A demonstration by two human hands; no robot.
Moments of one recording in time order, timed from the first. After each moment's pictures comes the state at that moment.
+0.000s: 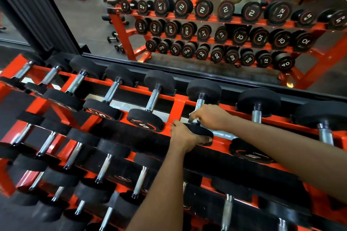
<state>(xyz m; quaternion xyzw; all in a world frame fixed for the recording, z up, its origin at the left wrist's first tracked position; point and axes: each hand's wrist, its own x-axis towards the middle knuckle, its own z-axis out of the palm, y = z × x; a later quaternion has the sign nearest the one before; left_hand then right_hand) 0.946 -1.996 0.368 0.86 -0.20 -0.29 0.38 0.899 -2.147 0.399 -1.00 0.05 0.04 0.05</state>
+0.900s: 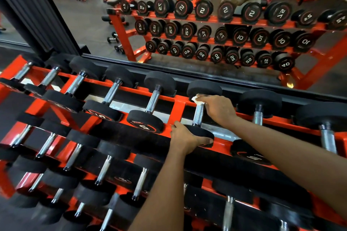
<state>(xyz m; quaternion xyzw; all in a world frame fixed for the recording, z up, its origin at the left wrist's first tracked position) 0.945 -1.995 0.369 0.86 -0.20 -0.29 0.37 0.905 -2.166 0.391 -0.96 0.21 -0.16 0.01</state>
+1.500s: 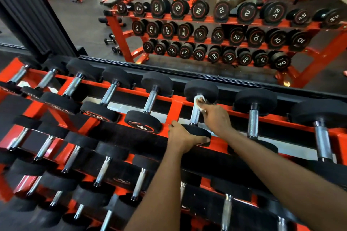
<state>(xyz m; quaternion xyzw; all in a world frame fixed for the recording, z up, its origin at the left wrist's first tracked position) 0.946 -1.993 0.372 0.86 -0.21 -0.28 0.37 0.889 -2.155 0.358 -0.93 0.28 -0.19 0.13</state>
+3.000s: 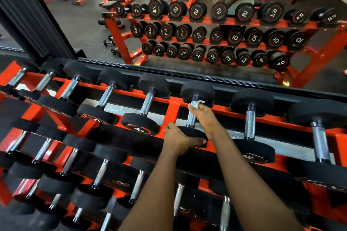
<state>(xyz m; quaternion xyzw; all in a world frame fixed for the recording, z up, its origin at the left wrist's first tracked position) 0.945 -1.994 0.373 0.86 -0.21 -0.27 0.36 0.908 -2.130 0.369 -0.62 0.33 -0.19 0.69</state>
